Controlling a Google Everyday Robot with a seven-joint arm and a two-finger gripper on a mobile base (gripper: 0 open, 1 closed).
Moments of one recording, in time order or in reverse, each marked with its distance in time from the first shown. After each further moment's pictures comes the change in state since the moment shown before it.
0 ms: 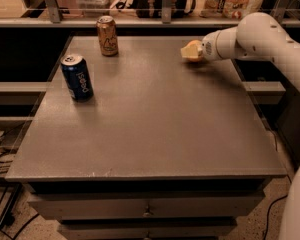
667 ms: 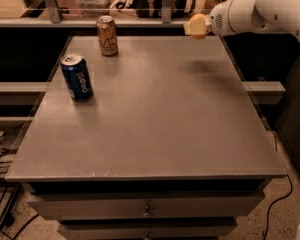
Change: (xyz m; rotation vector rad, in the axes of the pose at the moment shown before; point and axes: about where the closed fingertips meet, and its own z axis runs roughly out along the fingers) arm -0.072 0.022 -0.058 -0.034 -0.057 -0.093
